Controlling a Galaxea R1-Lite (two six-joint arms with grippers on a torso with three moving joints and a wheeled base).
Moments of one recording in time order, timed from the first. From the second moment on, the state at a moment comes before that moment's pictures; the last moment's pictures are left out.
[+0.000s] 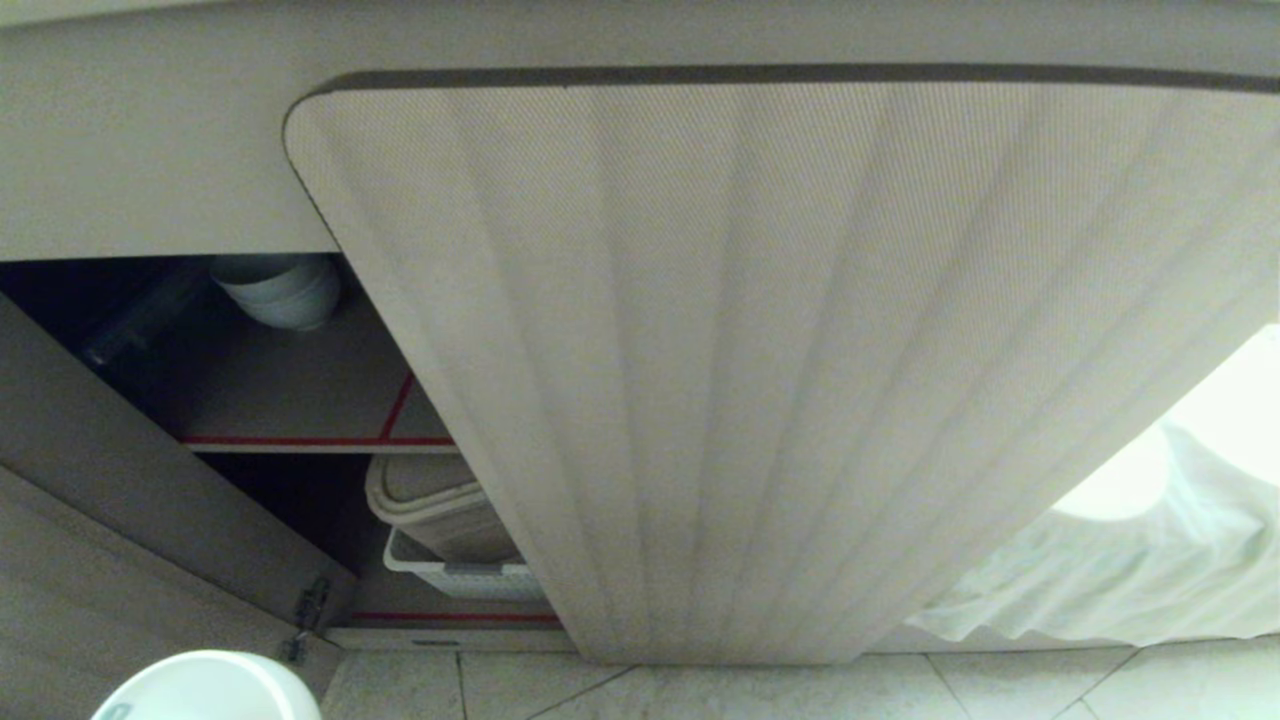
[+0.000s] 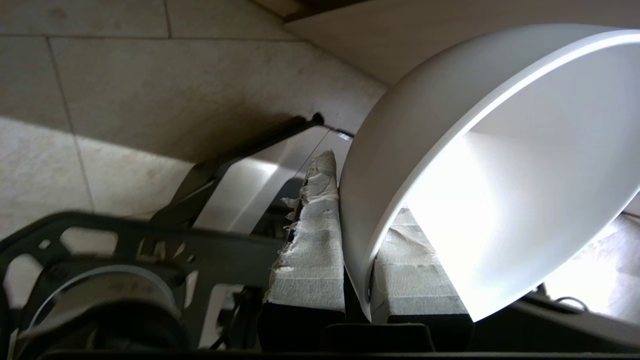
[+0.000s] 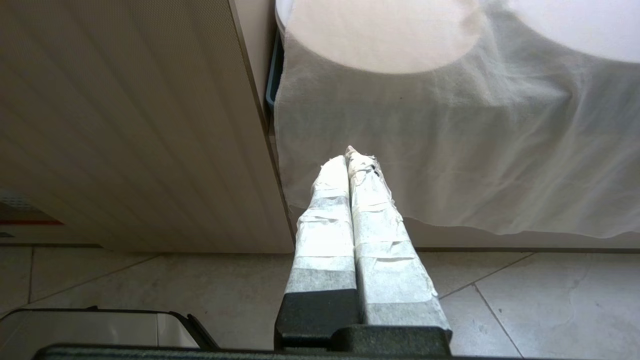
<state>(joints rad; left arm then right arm) -0.37 0.67 -0.48 0.53 0.00 -0.82 0.00 0.00 0.00 0.00 -0.01 0.01</state>
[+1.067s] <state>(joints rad) -0.28 0.93 -0.48 0.31 0.00 -1.06 0.00 0.00 0.00 0.00 -0.01 0.01</state>
